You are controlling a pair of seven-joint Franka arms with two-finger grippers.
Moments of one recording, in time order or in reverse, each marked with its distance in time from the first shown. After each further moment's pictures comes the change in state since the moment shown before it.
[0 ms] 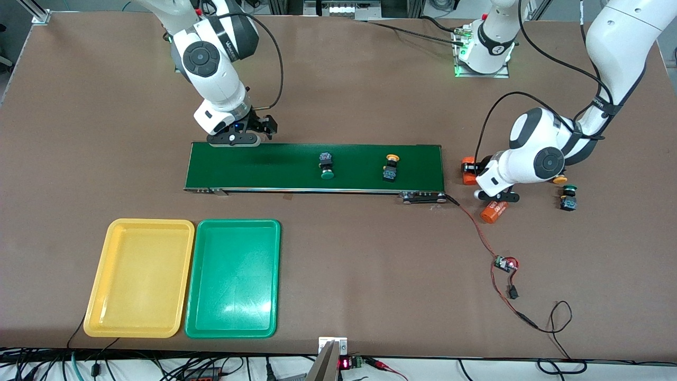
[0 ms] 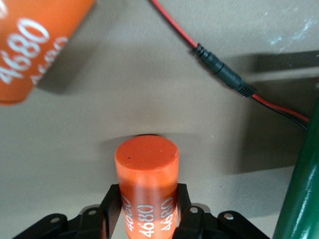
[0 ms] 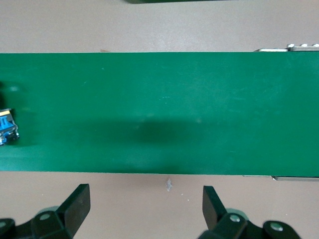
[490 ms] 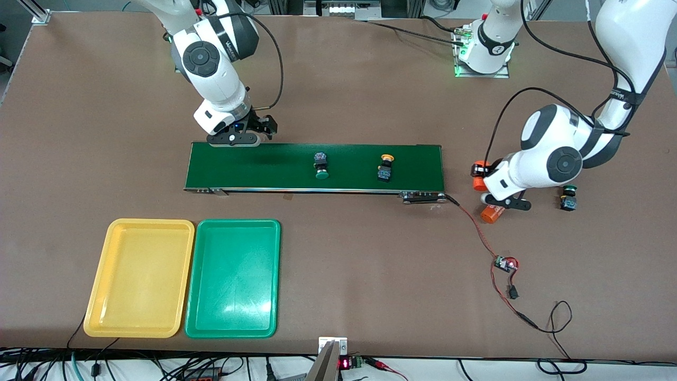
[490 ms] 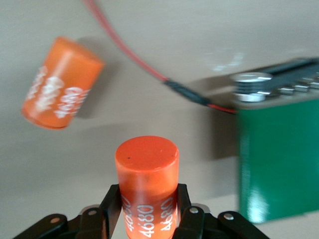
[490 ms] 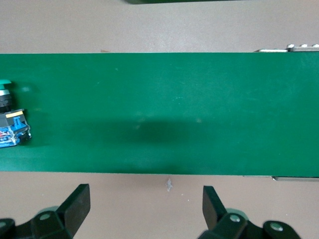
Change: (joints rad) left arm -0.002 -0.050 -0.107 0.150 0.000 -0.201 0.059; right arm 0.000 0.000 0.000 0.001 0.000 0.000 0.000
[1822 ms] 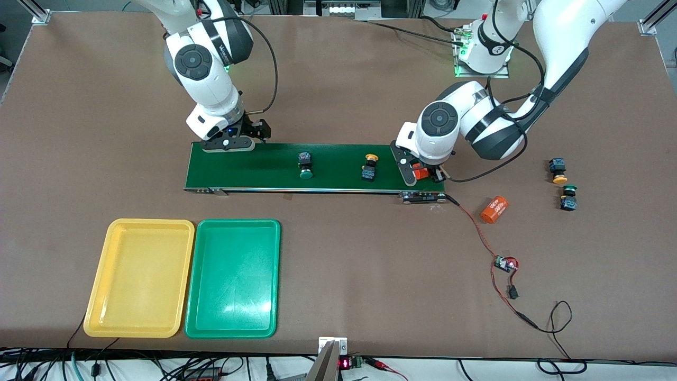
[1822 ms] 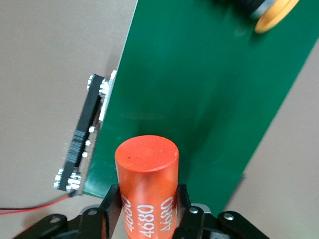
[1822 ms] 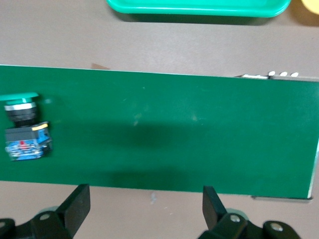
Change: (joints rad) left arm -0.285 0.103 -0.094 0.060 0.389 -0.030 0.493; right arm -0.018 0.018 -0.019 0.018 -0.068 0.001 -0.057
